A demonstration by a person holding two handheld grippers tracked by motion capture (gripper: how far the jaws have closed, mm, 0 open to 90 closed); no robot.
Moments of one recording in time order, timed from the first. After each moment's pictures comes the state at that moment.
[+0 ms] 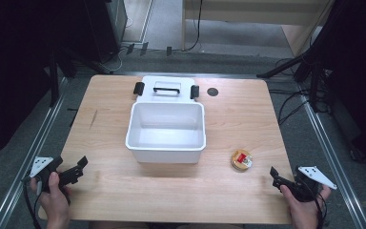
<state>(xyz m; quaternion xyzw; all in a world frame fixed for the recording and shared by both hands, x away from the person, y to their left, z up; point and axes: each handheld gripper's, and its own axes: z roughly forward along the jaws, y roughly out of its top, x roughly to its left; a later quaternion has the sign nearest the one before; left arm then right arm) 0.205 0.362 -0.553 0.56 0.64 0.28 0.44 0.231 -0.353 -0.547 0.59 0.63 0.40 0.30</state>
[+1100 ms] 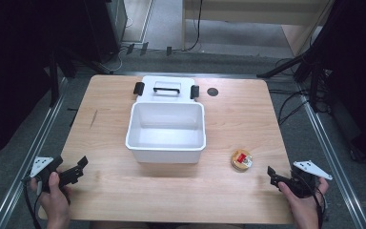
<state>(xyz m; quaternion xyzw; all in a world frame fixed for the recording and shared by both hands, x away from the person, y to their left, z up) 0.206 0.362 -0.553 0.56 0.64 0.29 0.44 0.240 -0.344 -0.533 0.59 0.67 0.36 0.27</state>
